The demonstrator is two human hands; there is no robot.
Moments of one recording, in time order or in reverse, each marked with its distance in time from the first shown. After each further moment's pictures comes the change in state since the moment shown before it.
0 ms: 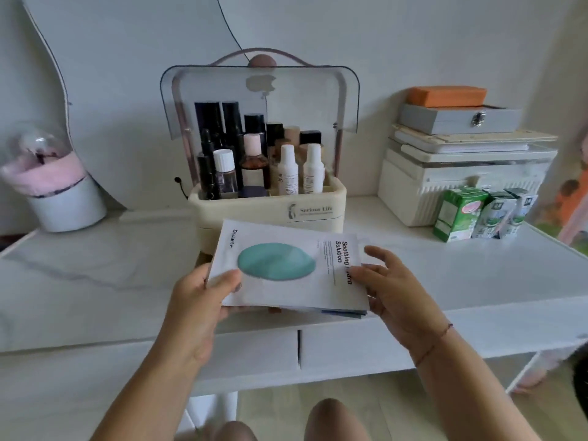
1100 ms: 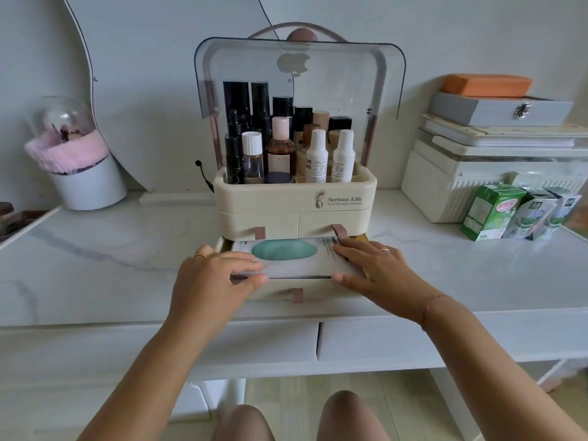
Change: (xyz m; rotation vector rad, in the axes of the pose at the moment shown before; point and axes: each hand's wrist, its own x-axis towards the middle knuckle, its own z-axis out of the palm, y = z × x) left_hand 0.029 -0.013 -0.037 1.112 0.001 0.560; right_hand 0.039 0.005 0.017 -1.471 -0.283 -0.521
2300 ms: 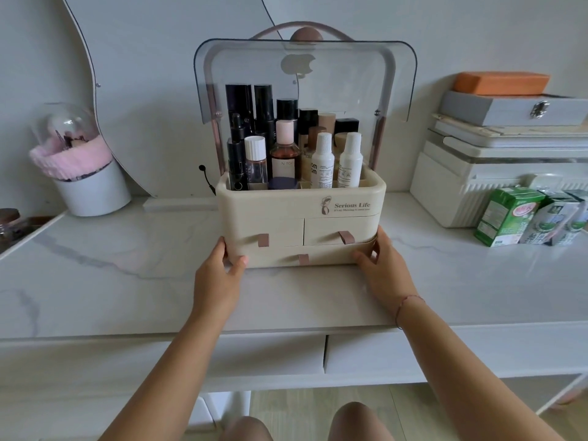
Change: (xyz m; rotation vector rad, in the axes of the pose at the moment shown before) left_hand 0.038 -0.035 0.052 -0.405 0.102 -0.330; right_hand 0.041 0.017 0.036 0.709 0.365 0.376
